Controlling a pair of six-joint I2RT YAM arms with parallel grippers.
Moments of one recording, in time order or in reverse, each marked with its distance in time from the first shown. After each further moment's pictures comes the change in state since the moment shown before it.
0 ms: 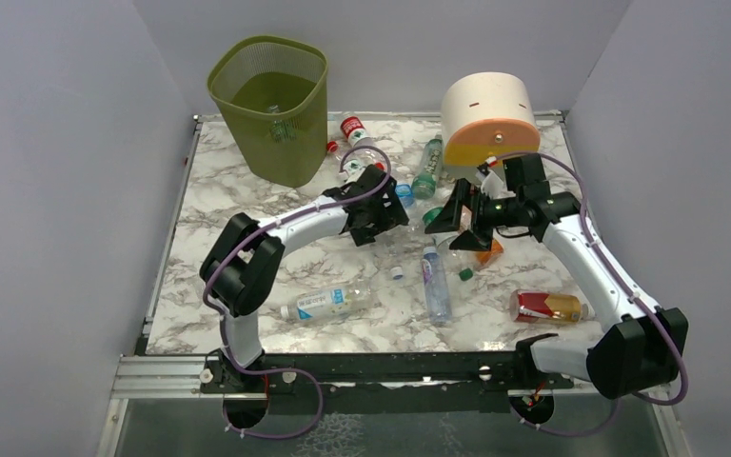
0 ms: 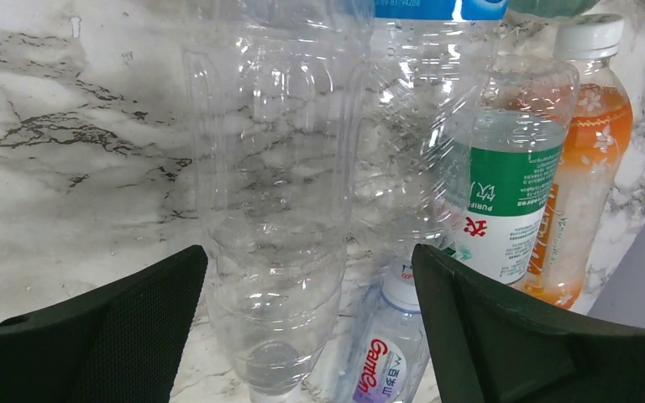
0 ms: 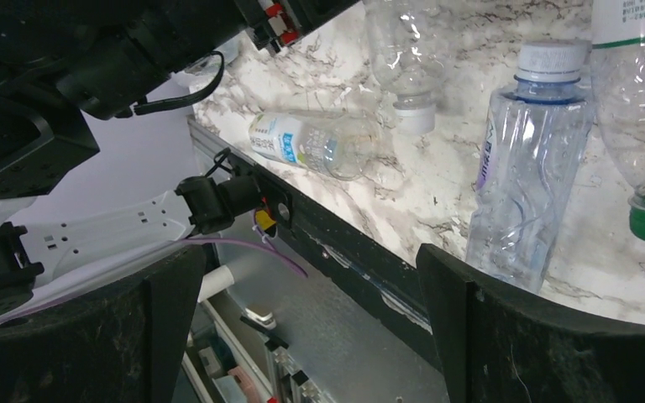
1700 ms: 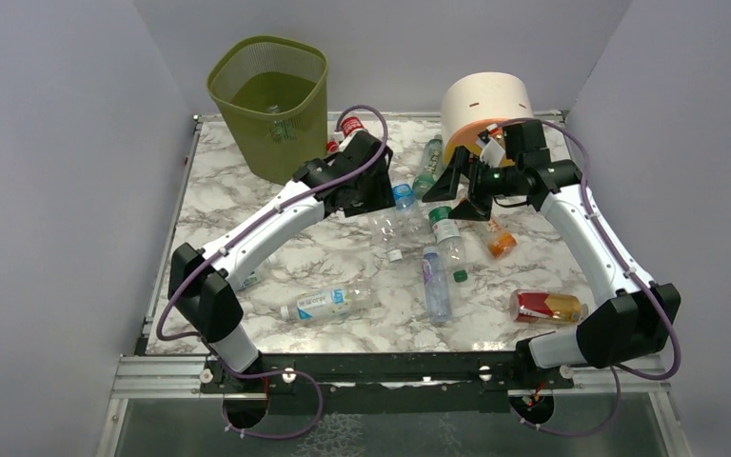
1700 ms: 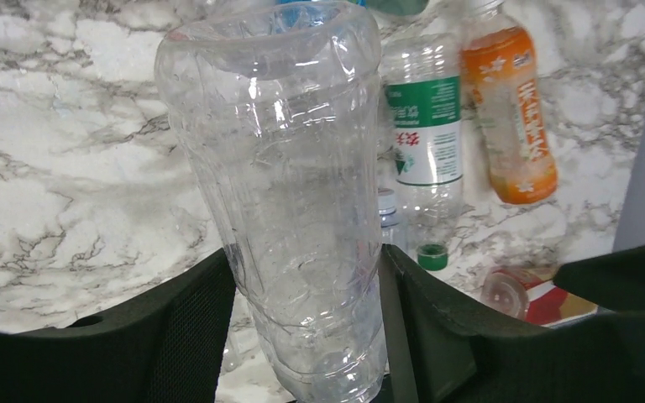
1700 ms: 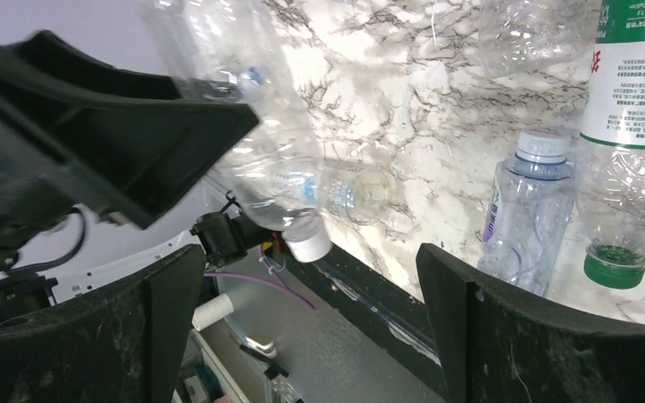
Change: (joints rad) left arm -0.039 -0.199 0.268 -0.411 -0.126 0.238; right arm 0.000 0.154 0.282 -0.065 0.052 -0.004
